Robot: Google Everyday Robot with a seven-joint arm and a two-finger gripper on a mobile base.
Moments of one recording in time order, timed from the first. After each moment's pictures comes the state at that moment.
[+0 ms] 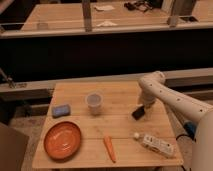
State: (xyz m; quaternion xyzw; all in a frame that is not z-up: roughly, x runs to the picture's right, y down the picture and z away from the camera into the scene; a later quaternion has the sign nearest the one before) arm 0.250 0.131 0.886 -0.33 -0.04 -0.18 0.93
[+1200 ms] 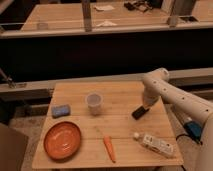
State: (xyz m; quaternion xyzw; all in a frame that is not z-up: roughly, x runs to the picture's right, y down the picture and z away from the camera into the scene) arm 0.258 0.115 0.873 -0.32 -0.05 -0.20 0.93
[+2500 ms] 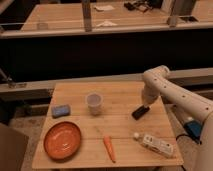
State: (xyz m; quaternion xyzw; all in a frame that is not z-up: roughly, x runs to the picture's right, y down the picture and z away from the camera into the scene) arm 0.257 0.103 0.869 -0.31 -0.06 -0.22 0.92
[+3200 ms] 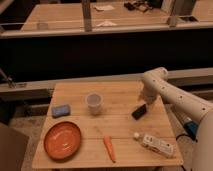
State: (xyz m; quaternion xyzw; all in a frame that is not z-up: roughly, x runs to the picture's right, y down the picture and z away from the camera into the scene) arm 0.255 0.100 0.878 -0.30 -0.07 -0.24 0.92
